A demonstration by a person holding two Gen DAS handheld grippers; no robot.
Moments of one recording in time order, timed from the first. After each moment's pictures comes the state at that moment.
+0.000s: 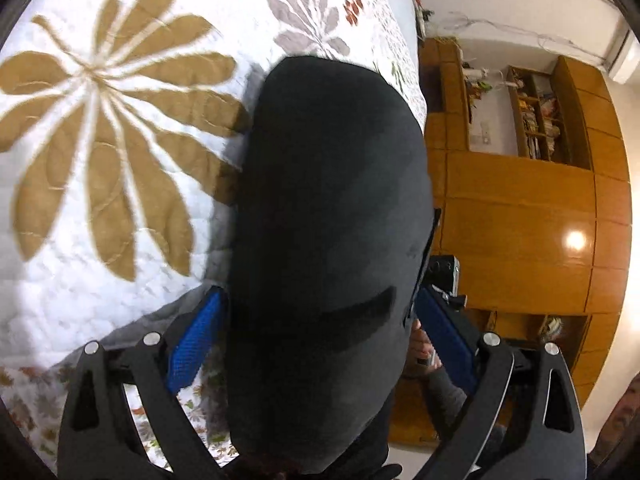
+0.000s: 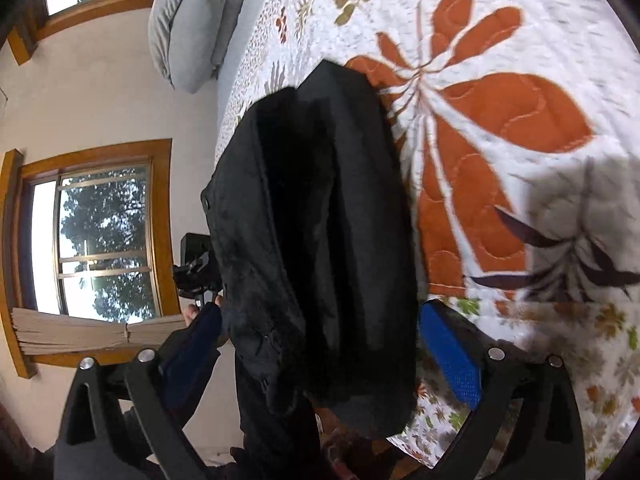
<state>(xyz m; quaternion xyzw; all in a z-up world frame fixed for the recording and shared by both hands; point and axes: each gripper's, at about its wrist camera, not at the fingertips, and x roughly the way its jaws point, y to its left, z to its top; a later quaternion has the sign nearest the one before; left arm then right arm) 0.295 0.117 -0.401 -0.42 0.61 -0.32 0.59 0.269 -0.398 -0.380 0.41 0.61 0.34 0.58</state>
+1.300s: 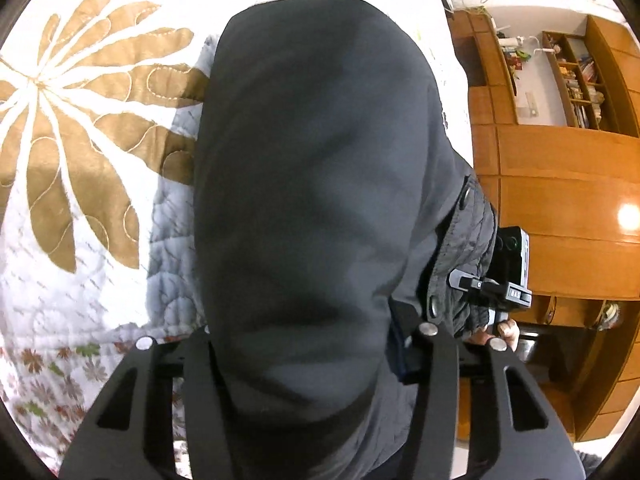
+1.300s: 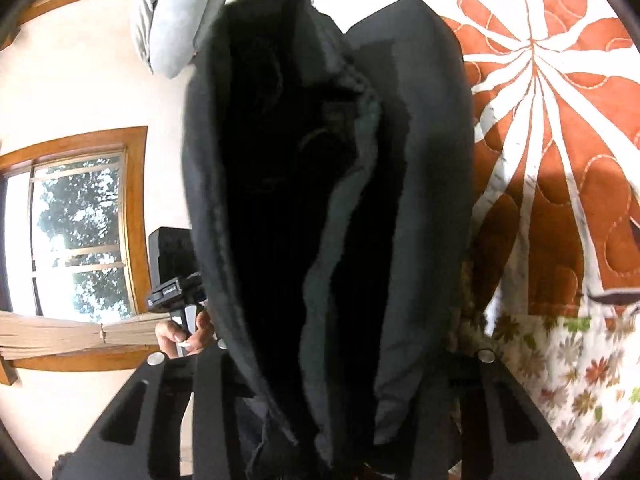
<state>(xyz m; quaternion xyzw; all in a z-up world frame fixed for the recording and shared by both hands) 0.307 0.045 -0.382 -0.32 0.65 -0.26 0.64 0.296 -0.330 -0.367 0.38 0.64 0.30 0.60</state>
